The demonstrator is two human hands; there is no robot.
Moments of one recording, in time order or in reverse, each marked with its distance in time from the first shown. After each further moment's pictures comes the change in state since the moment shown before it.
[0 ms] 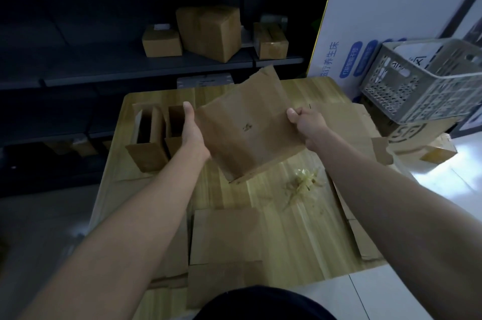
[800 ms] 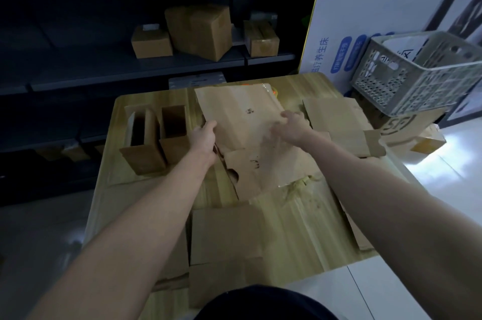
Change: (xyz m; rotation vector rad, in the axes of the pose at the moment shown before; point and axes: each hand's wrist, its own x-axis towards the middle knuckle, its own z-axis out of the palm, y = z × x) left_hand -0.004 -0.025 0.015 0.195 -0.051 0.171; right_hand -0.019 0.002 0.007 -0.649 -0.158 -0.119
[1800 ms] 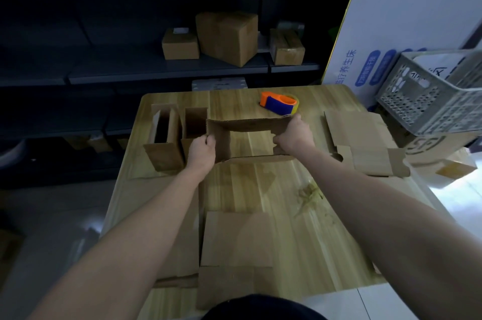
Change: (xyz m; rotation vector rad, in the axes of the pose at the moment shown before) left_hand -0.004 0.000 -0.061 0.692 0.086 0.374; right_hand 0.000 -0.040 0.035 -0.003 0.211 -0.046
